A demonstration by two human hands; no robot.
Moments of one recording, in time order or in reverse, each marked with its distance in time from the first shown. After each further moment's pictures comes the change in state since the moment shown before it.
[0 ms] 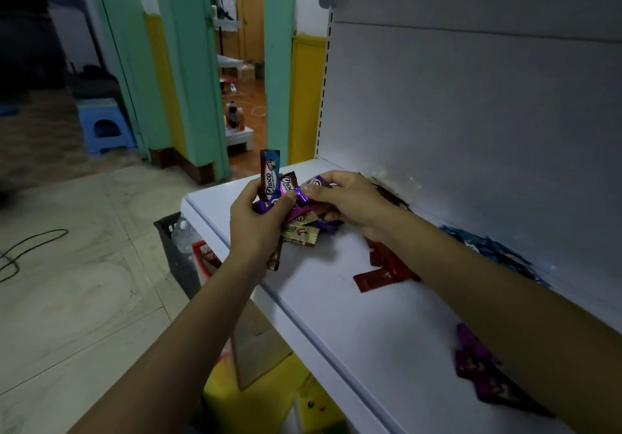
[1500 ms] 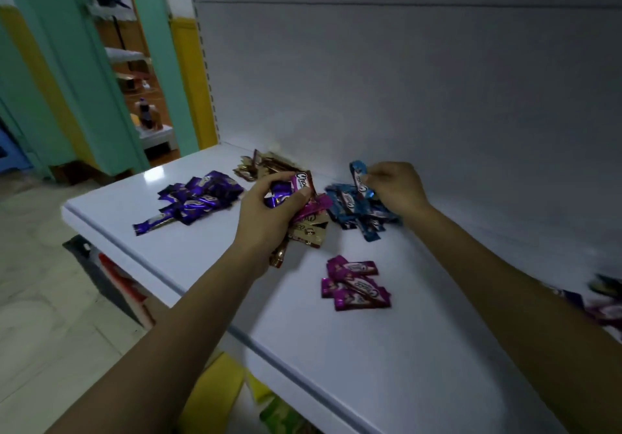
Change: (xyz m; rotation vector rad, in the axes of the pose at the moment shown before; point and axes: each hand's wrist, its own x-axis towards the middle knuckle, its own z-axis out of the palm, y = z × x) left_hand -0.095 0.017 0.124 -0.076 -0.408 -0.177; right_hand -0.126 0.072 -0.177 -0.333 0.636 0.018
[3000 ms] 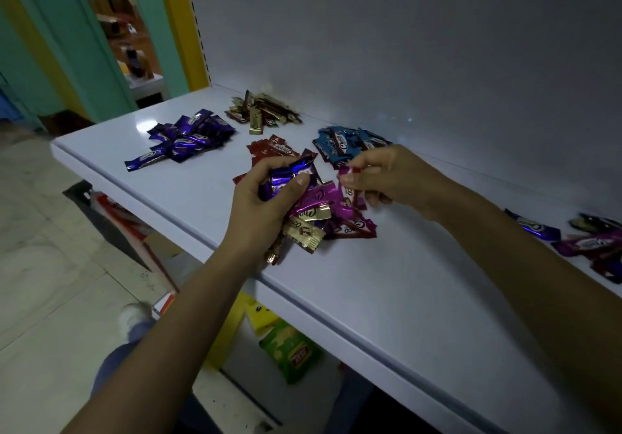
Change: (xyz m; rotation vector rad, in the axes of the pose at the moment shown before) left_hand -0.071 -0.026 -0.002 0.010 -0.074 0.044; right_hand -0.092 -0.013 -0.028 0.084 -0.530 0.027
